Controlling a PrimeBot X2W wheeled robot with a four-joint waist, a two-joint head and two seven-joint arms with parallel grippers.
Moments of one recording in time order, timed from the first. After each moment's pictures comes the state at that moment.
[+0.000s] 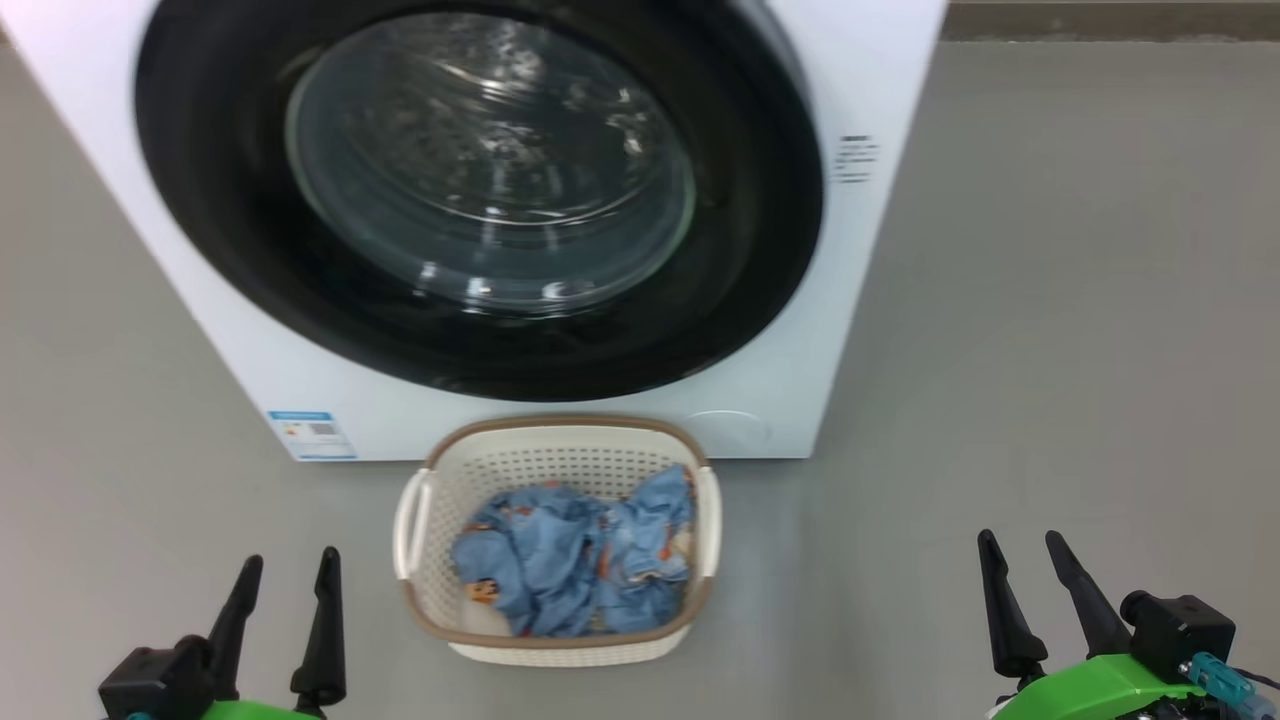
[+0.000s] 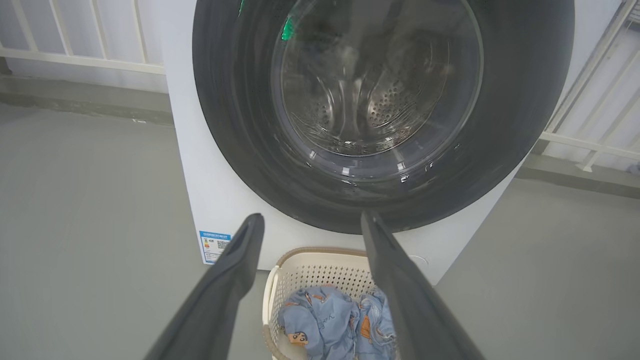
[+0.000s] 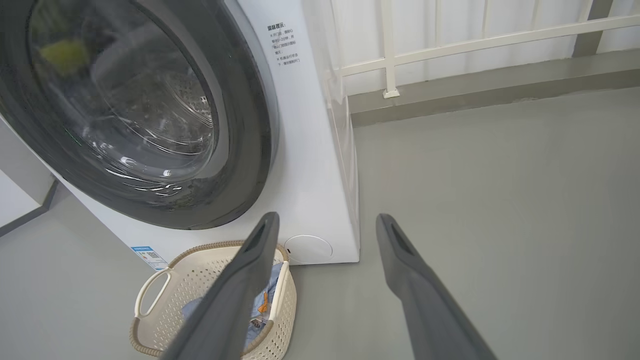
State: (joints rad) left arm -0.01 0.13 -0.08 0.20 -0.38 -0.13 -0.26; right arm -0.04 -0.04 -0.09 0.30 0.26 0.13 -0.25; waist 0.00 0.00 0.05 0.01
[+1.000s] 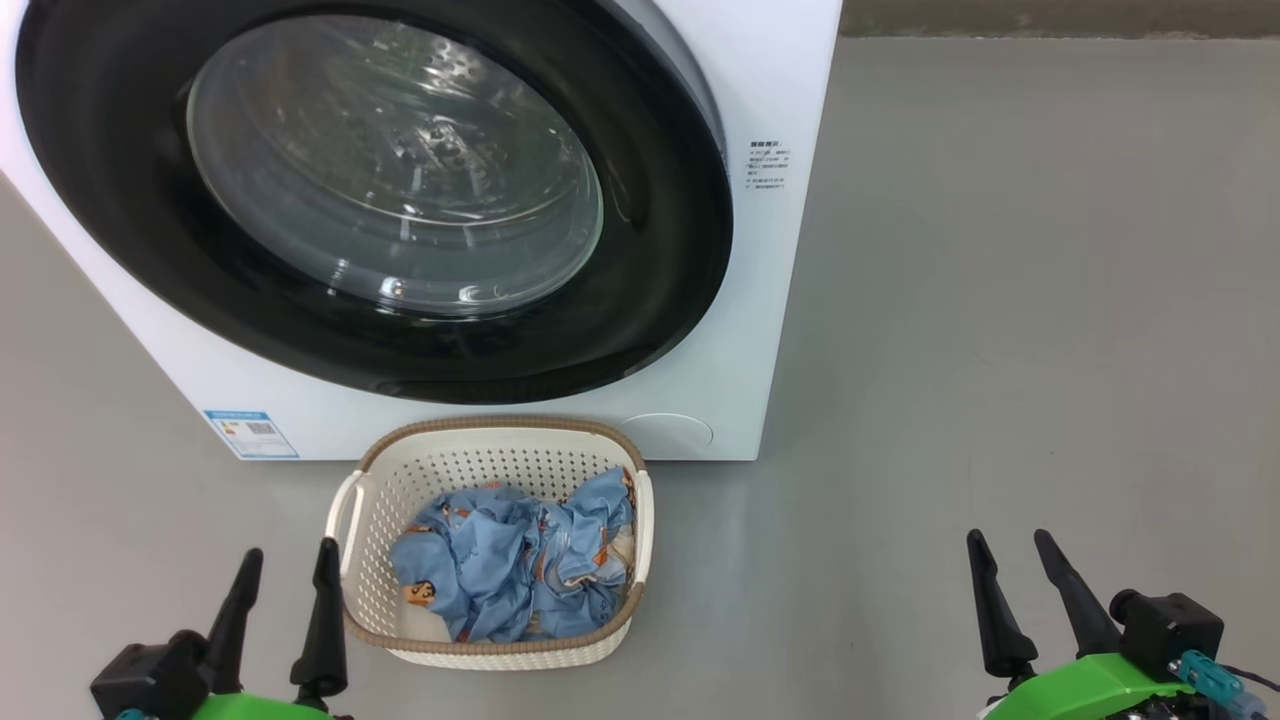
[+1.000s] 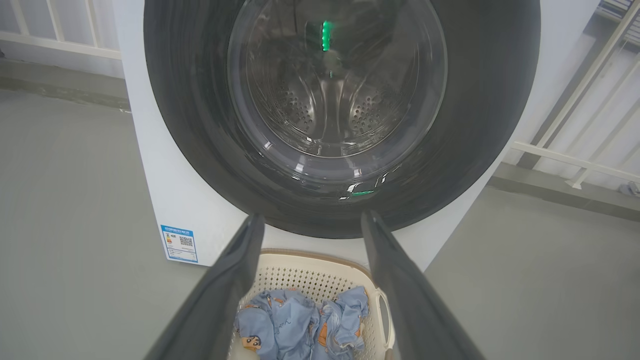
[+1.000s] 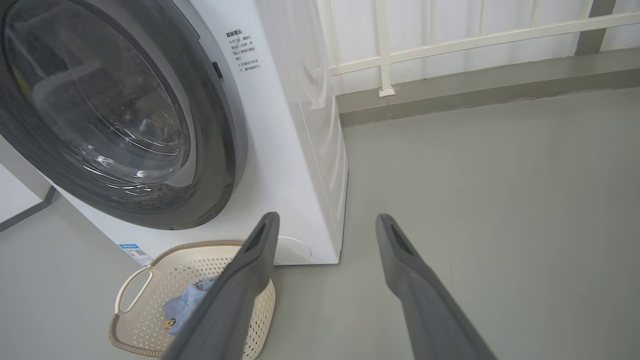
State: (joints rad) left arm -0.02 0.11 -0.07 0.19 -0.42 -0.13 -0.26; right arm -0.04 -0.04 -0.07 0.30 0.26 0.13 -0.25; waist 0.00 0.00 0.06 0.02
